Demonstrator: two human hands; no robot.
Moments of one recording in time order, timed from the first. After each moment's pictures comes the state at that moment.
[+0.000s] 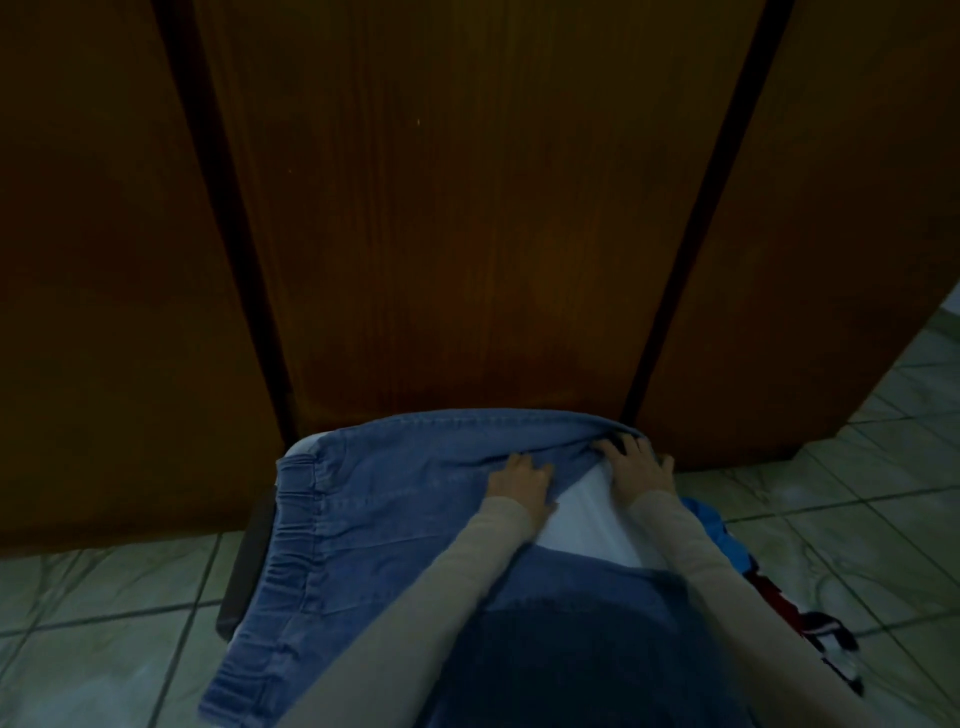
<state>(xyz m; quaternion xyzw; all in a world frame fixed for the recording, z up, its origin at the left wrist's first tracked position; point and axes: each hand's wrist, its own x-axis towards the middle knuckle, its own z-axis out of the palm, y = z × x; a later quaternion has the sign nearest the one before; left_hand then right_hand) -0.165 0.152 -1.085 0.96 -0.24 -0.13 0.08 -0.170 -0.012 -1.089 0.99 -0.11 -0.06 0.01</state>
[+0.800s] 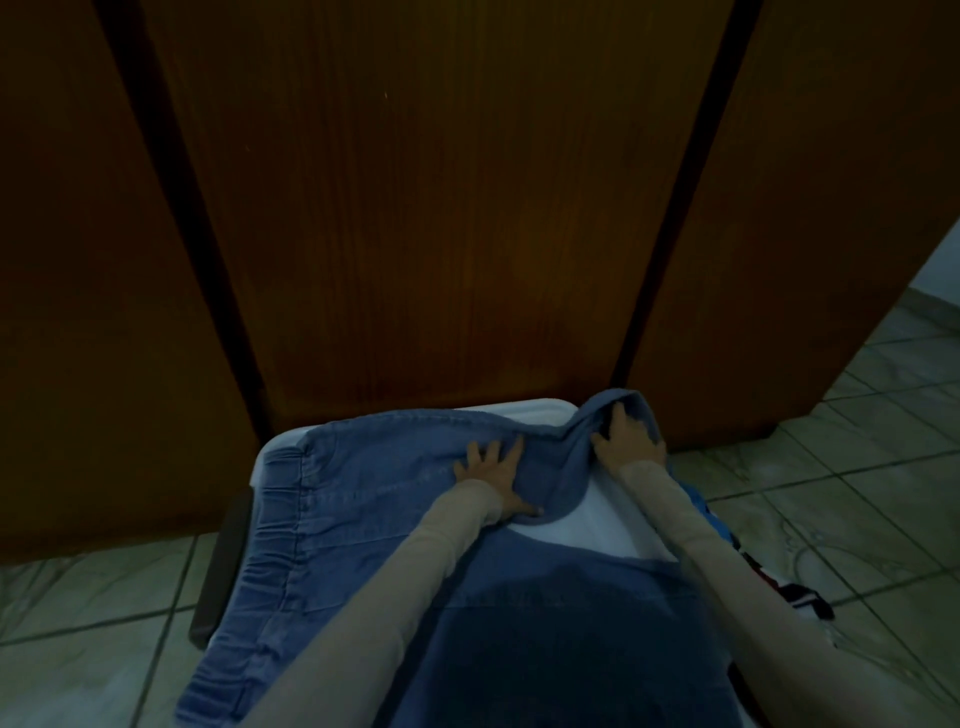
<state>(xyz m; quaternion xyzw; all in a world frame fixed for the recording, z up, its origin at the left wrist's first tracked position) -0.152 0.166 -1.087 0.95 -0.20 -0.23 0.11 -0.156 -0.018 -1.080 0.96 -0.22 -0.02 -0.18</state>
